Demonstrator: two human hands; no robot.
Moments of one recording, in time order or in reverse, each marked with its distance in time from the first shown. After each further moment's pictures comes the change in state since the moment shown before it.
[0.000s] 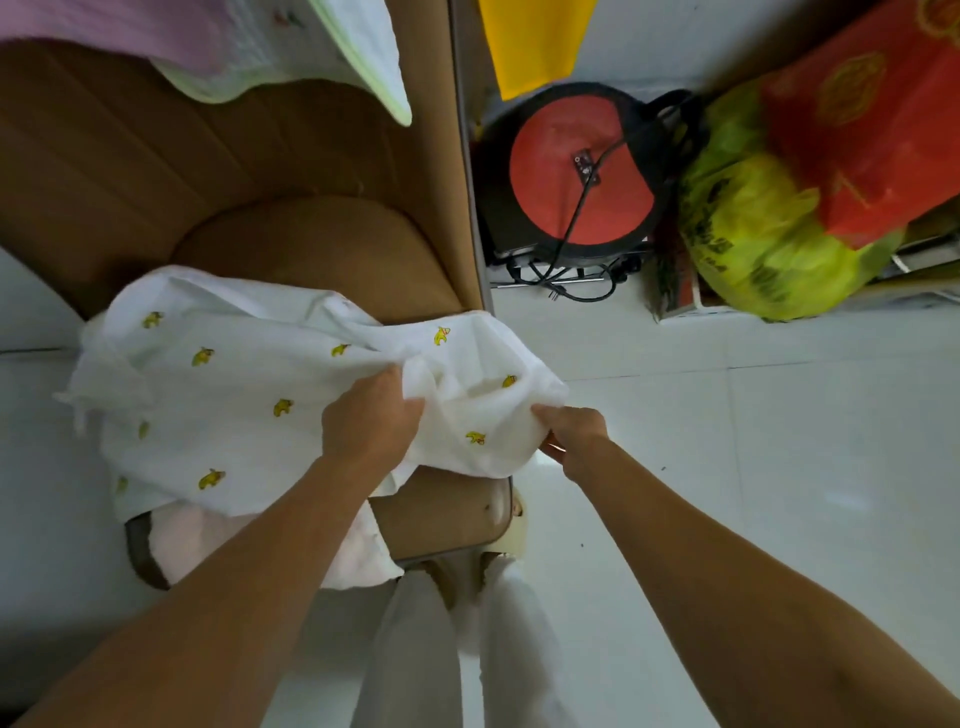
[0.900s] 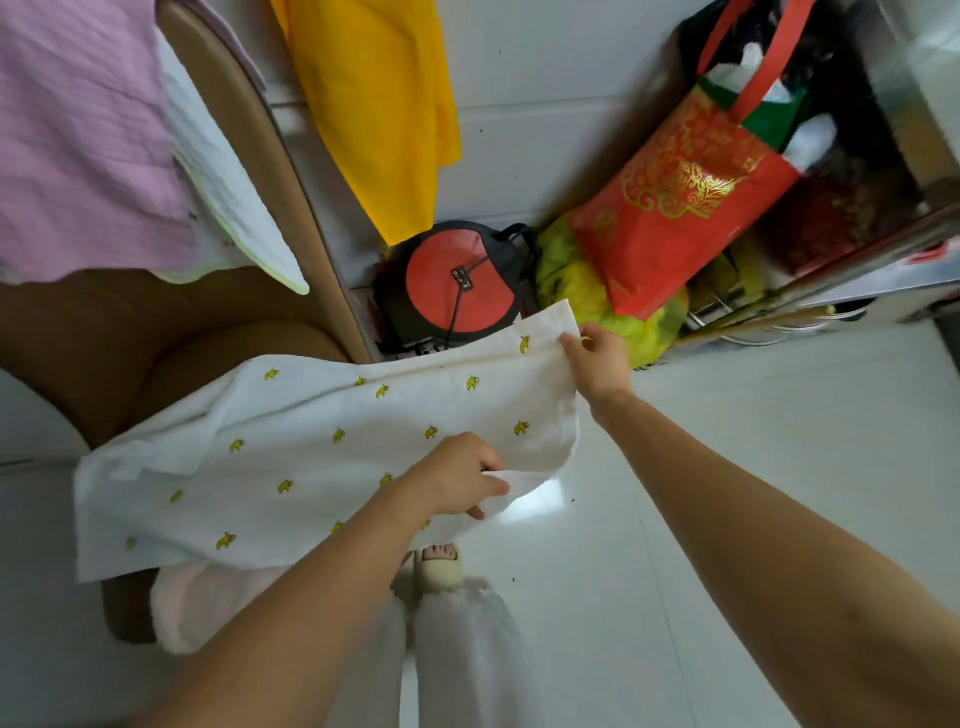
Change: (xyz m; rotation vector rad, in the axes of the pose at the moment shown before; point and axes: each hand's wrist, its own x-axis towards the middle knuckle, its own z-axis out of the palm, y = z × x) left_hand -0.110 0.179 -0.085 -0.457 -0.605 0.390; right_hand -0.127 -0.150 -0.176 -0.188 0.211 -0.751
